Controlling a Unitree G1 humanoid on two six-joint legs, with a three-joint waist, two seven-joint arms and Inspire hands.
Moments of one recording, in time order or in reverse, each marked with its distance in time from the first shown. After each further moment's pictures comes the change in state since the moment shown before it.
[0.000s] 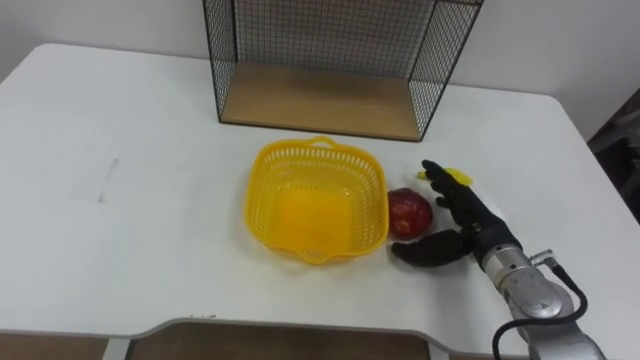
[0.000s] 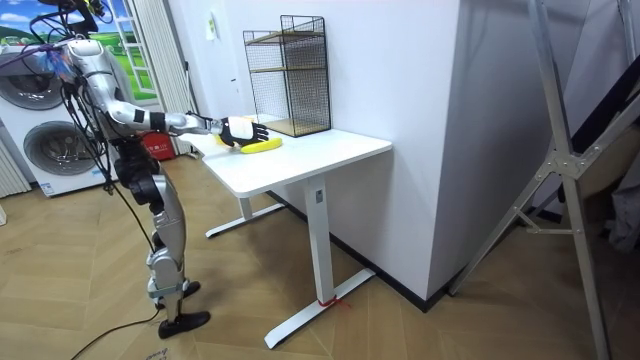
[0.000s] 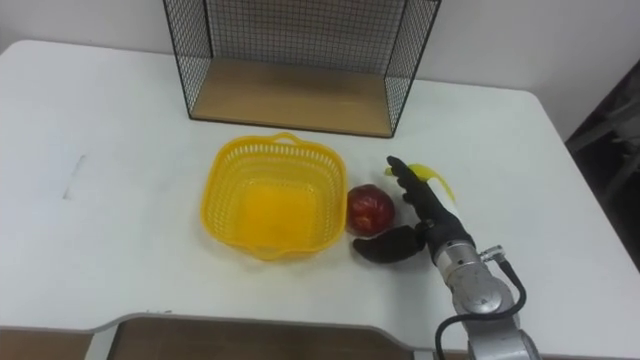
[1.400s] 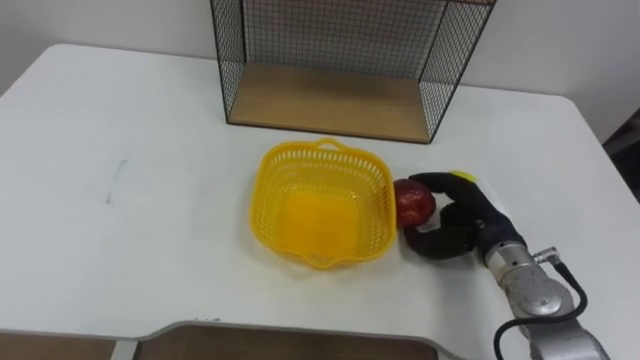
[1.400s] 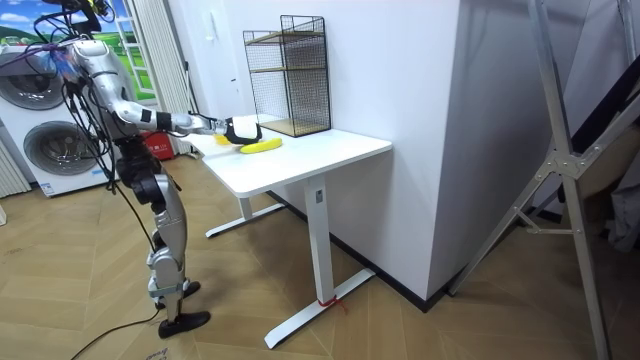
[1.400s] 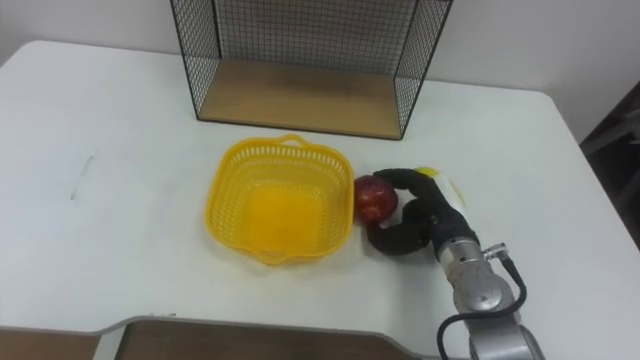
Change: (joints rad) left arm -0.024 -0.002 -0.001 -0.001 -0.003 -0.022 0.000; right arm -0.001 -0.018 0.023 0.025 0.107 -0.002 -0.062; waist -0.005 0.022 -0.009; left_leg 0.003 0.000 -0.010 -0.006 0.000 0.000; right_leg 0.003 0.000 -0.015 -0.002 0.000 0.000
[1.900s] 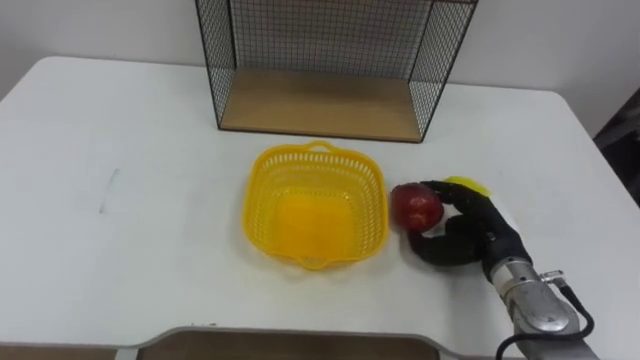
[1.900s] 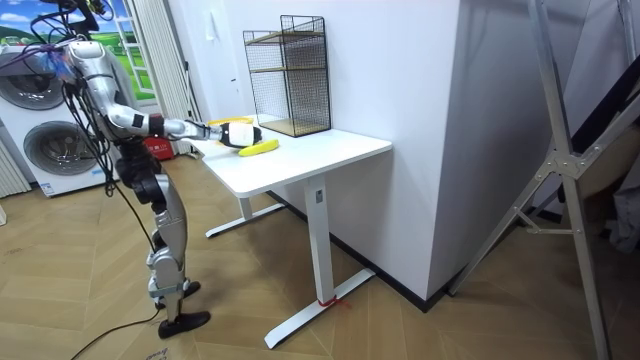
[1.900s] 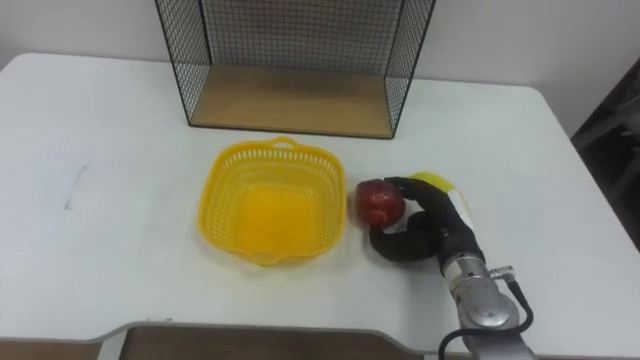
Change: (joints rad) left arm 0.020 -0.006 0.001 0.069 0.003 0.009 0.007; right arm 0.041 0.031 -0.038 0.003 0.124 -0.001 -0.054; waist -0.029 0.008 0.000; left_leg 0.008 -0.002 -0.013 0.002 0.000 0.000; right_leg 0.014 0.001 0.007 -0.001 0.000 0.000
